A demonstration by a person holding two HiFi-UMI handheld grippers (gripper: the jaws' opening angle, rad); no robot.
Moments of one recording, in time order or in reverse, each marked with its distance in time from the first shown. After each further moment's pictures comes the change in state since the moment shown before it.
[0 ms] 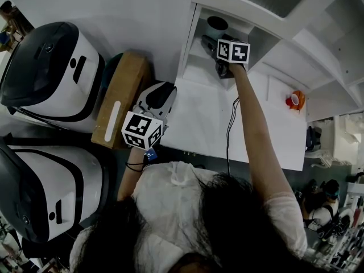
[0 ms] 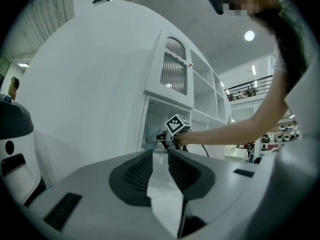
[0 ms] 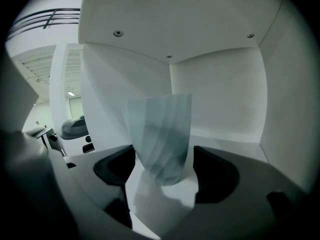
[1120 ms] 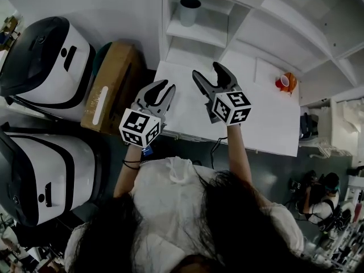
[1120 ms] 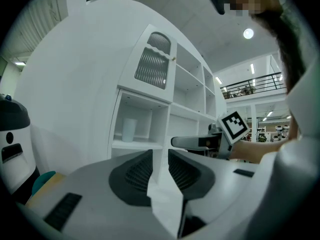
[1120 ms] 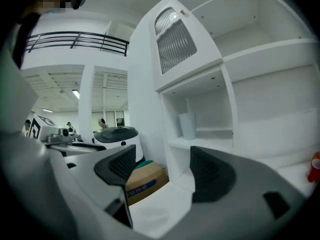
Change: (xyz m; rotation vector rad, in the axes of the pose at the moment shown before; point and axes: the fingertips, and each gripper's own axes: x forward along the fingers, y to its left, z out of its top) left arm -0.007 -0.114 -0.022 -0.002 0.042 -0.025; right arm -0.242 0.084 -0.086 -0.006 -0.258 0.142
